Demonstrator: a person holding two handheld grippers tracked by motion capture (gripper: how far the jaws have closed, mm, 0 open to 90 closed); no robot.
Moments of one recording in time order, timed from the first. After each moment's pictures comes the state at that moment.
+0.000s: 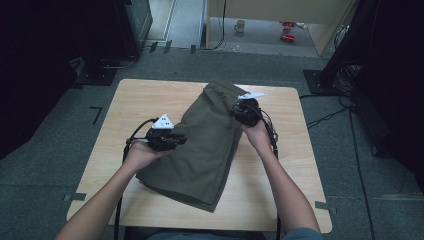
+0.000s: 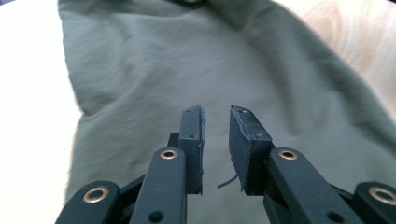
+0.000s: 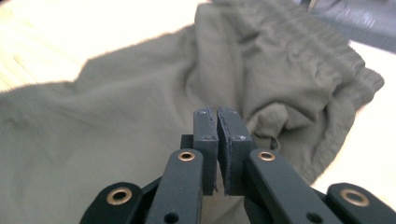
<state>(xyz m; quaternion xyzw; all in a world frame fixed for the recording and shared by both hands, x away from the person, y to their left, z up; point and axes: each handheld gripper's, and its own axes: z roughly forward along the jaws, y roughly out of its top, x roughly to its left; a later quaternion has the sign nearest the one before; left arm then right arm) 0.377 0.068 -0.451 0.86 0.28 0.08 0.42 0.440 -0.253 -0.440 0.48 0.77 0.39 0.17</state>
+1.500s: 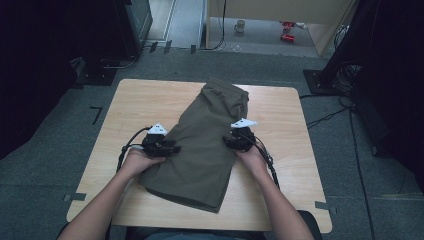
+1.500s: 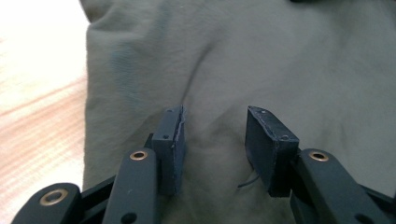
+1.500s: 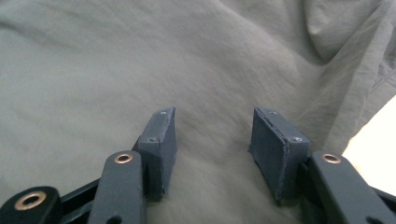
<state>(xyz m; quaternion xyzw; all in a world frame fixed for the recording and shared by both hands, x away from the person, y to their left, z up) 0.388 0.093 -0.511 0.85 0.34 0.05 0.40 0.394 -0.238 -0.518 0.46 0.79 0.37 0.19</state>
